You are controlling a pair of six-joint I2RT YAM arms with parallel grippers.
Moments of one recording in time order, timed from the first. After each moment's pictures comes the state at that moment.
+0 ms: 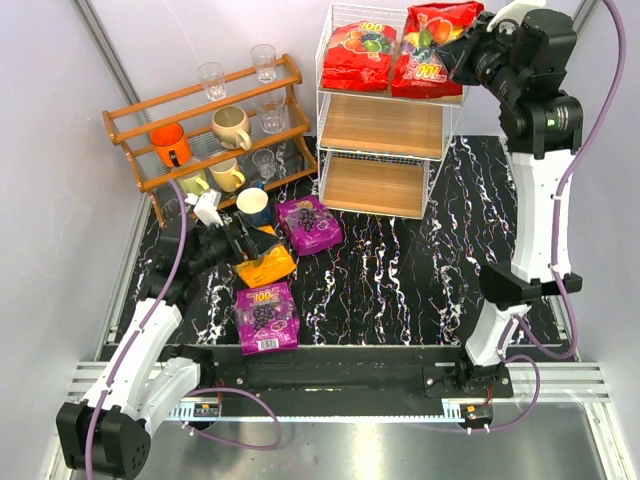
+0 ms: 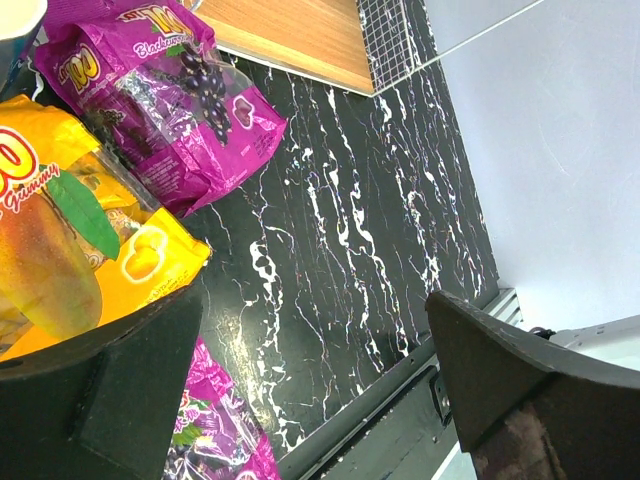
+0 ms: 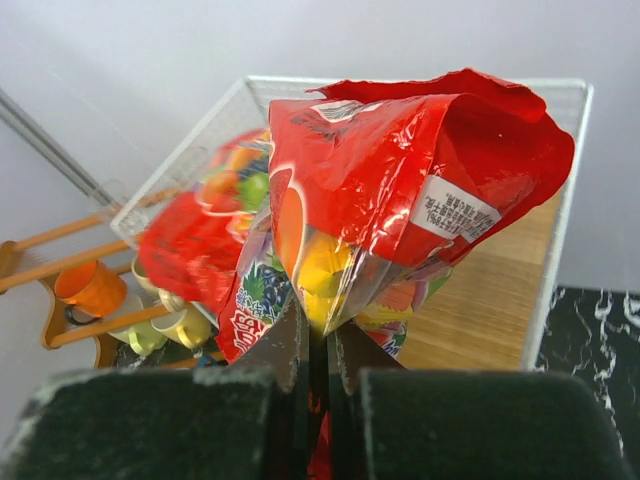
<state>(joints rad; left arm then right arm) -0.16 0.83 0.64 -0.19 0.55 -0.64 0.22 1.83 2.70 -0.85 -0.12 0.26</state>
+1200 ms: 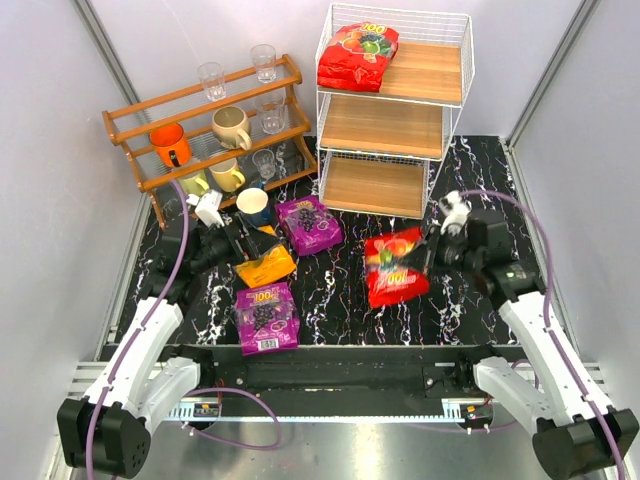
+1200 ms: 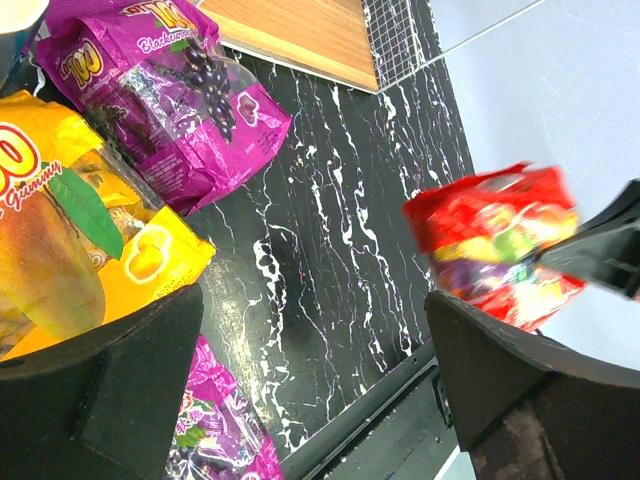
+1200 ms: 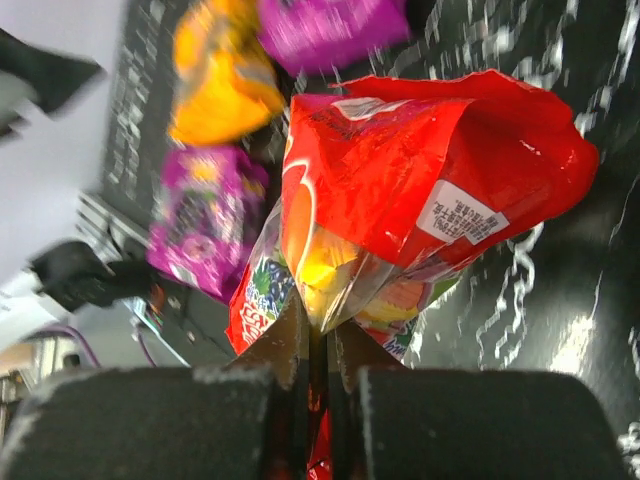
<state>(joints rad) -0.17 0.84 0.63 -0.17 0.55 -0.64 0.21 0.85 0.90 -0.60 -0.55 0.44</state>
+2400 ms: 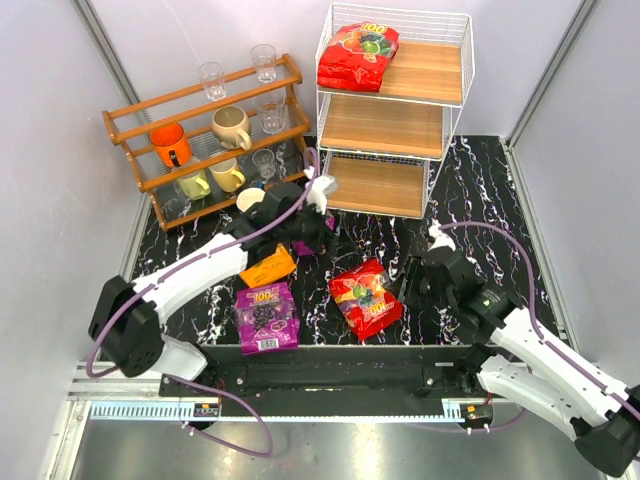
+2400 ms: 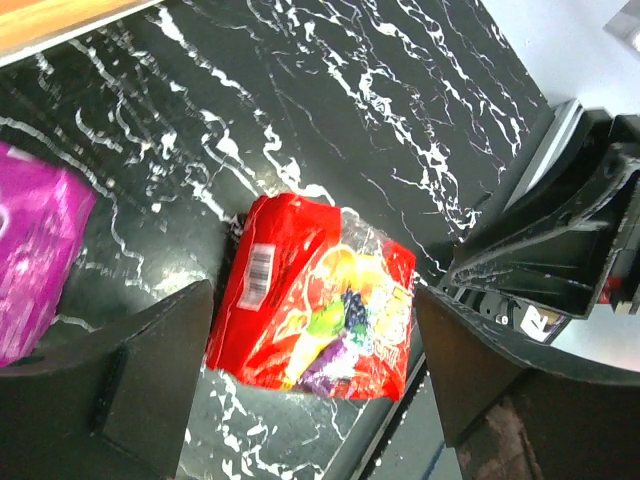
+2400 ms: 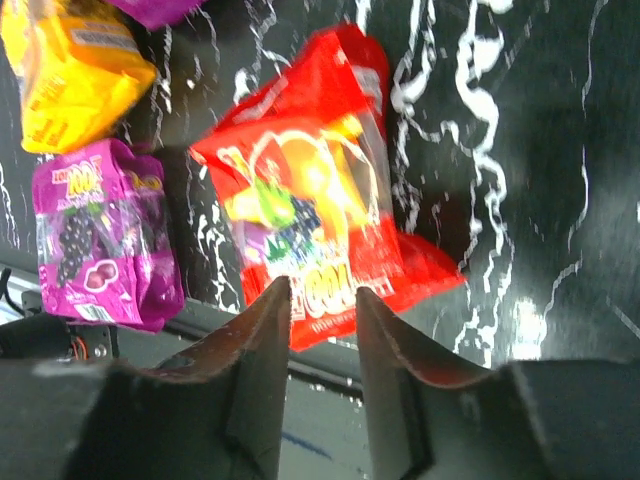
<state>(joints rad) -0.68 1.38 1.05 -0.18 0.41 -0.37 0.69 0.80 0.68 -0.59 0.07 0.78</state>
